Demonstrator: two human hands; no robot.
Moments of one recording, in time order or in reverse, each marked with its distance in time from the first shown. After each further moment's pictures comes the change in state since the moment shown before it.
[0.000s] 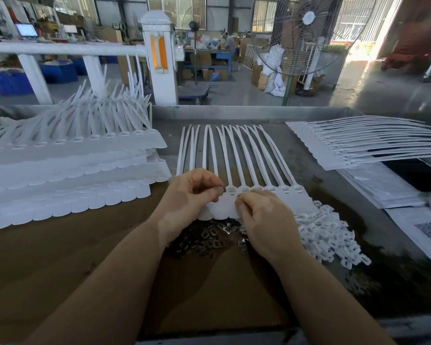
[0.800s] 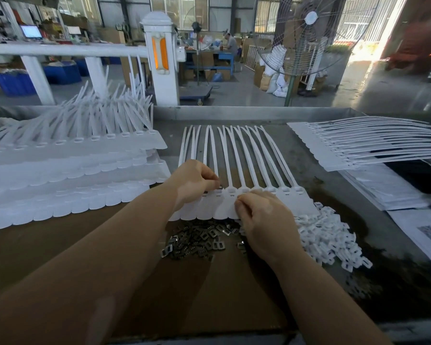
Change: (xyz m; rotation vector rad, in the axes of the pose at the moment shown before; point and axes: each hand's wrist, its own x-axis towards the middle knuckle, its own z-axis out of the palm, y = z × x) left_hand 0.050 0.002 -0.004 0.463 -0.096 -0.214; right_hand 0.002 0.001 0.000 -0.005 -0.018 0.005
